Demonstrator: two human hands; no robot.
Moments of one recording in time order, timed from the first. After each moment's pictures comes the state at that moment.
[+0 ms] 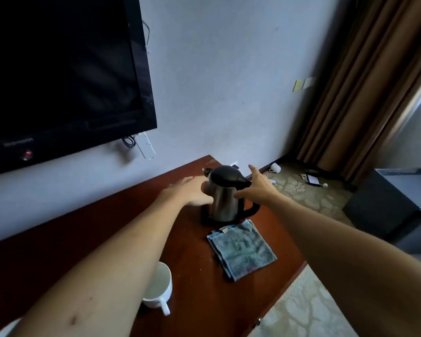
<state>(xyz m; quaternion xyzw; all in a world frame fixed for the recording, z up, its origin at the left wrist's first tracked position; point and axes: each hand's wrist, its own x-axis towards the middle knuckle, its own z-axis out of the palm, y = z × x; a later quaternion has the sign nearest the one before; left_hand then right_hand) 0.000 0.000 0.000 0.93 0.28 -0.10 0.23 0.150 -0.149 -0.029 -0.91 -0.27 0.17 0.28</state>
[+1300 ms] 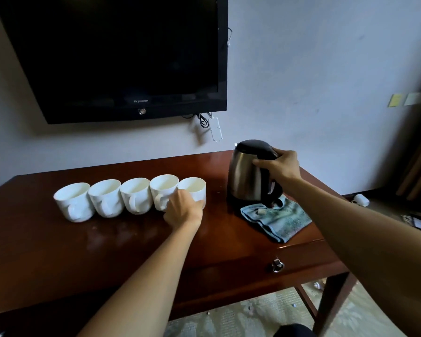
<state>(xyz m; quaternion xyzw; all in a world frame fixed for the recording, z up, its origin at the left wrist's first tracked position) -0.163 -0.159 -0.175 0.65 0.68 0.26 0.21 0.073 -0.208 -0.136 -0.70 -0.37 0.14 0.59</state>
